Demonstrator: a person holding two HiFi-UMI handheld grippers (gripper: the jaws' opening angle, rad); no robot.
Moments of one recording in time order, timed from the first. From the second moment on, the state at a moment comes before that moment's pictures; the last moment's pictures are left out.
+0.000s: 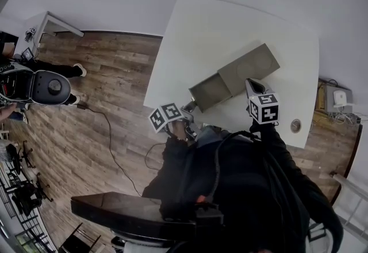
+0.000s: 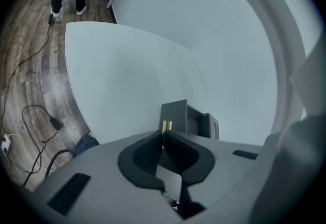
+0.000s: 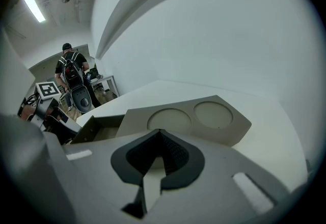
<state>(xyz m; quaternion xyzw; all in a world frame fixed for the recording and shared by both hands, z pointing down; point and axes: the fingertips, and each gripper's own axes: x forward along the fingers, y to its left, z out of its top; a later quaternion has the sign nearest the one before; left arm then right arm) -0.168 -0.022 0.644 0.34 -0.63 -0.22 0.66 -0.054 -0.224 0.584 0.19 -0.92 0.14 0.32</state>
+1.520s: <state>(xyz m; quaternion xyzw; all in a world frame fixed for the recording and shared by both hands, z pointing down) -0.144 -0.223 0.338 0.64 -0.75 0.01 0.13 -0.010 -0.265 0.303 0.32 -0.95 0.02 0.04</state>
